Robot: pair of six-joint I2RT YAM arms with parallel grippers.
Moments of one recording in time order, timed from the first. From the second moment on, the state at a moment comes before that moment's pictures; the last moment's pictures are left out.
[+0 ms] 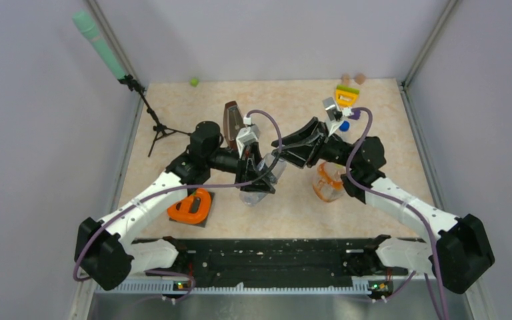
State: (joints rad) left arm -0.61 1.19 0.93 0.04 1.18 -0.30; right arm 0.61 1.14 0.74 0.95 -0.75 0.79
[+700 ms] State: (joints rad) left arm -0.60 1.20 0.93 -0.08 1.10 -0.21; right arm 0.60 1.04 0.70 0.77 -0.56 0.72
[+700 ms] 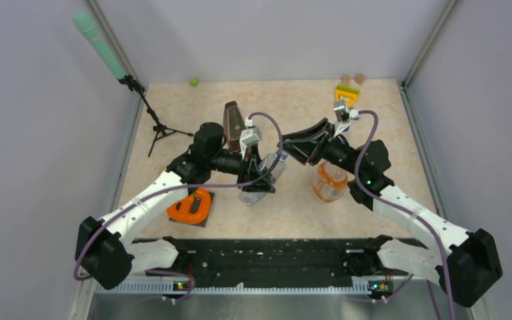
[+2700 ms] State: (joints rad) left arm -0.60 0.92 0.79 0.03 0.48 -0.22; right arm -0.30 1.28 0.61 -0.01 0.21 0.59
